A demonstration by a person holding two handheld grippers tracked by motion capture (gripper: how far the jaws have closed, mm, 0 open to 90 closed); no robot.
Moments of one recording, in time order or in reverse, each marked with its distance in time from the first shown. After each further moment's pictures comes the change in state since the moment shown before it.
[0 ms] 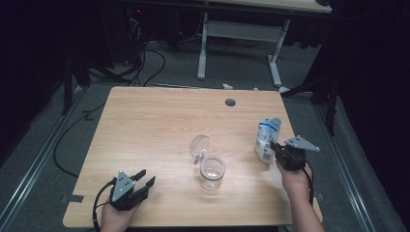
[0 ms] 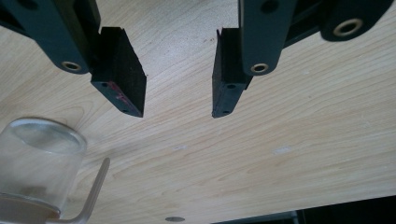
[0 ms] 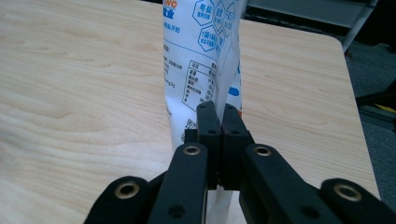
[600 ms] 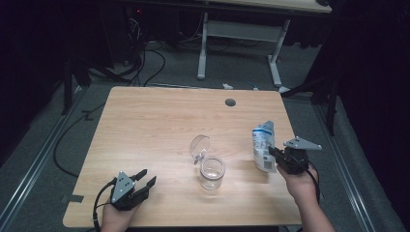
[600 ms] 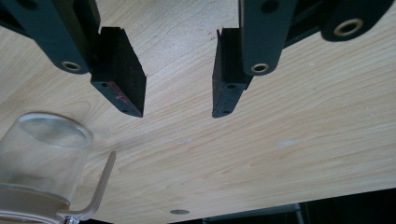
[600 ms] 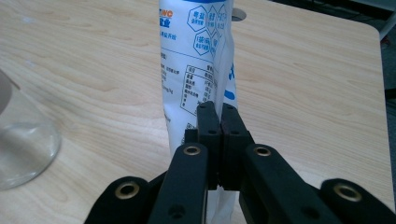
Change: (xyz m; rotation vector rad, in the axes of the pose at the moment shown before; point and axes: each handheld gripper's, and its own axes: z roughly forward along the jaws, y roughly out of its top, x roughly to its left) left arm -0.001 0.001 0.000 -0.024 -0.014 0.003; right arm 0.011 0.014 -0.025 0.102 0.094 -0.046
